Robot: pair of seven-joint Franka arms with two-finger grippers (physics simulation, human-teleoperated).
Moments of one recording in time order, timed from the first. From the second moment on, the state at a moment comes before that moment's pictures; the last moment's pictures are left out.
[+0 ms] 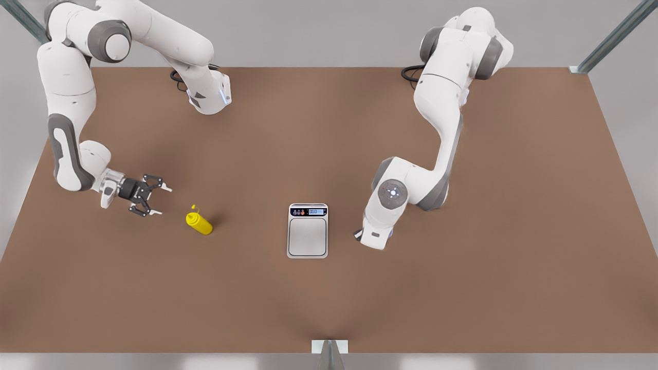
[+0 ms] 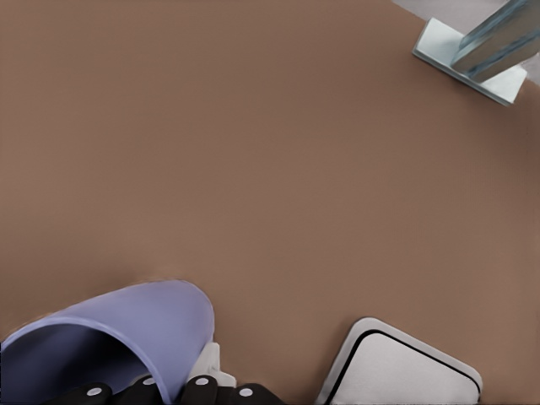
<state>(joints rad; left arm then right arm) -0.70 0.76 0.22 -1.23 -0.19 2.05 -0.97 -0.43 0.53 -0.07 -2.13 1.17 1.85 -2.32</state>
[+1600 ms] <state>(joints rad) -0.85 1.11 0.20 -0.77 -0.13 2.18 -1.58 -0.20 0.69 -0.04 -1.97 1.40 1.87 -2.41</state>
